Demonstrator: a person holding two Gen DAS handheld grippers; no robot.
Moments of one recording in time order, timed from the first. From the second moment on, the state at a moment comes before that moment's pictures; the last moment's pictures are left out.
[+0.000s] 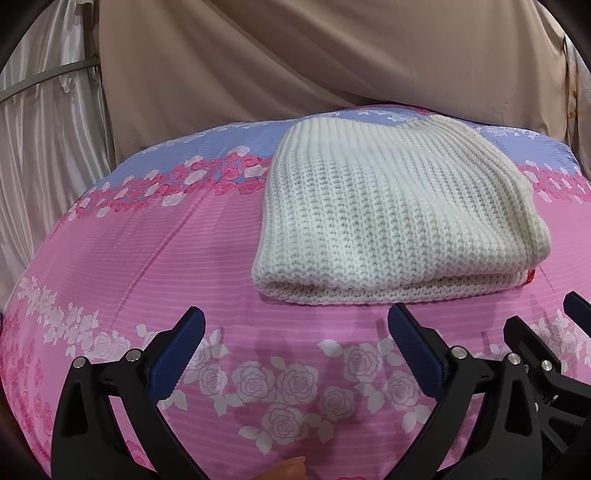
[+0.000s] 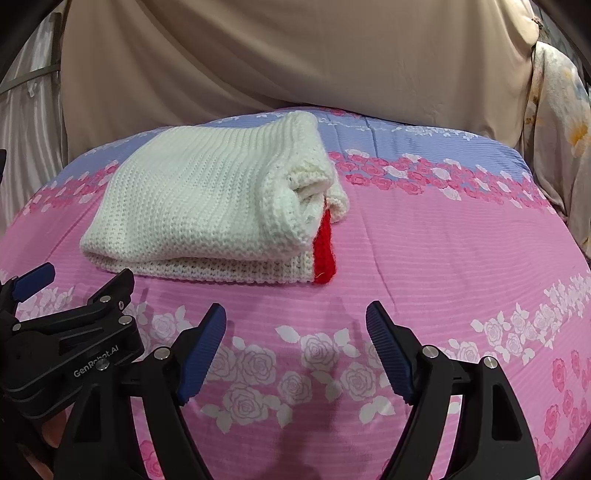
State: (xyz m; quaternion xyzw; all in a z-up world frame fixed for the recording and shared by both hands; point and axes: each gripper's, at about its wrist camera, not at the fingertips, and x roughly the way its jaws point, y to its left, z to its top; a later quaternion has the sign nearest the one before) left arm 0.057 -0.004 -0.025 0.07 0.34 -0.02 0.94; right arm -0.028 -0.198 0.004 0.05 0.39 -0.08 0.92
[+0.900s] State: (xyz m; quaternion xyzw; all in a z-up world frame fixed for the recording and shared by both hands) left arm 0.059 -0.004 -0.027 0.08 0.35 -0.01 0.93; right arm -0.028 -0.193 0.003 0.06 0.40 -0.10 0.91
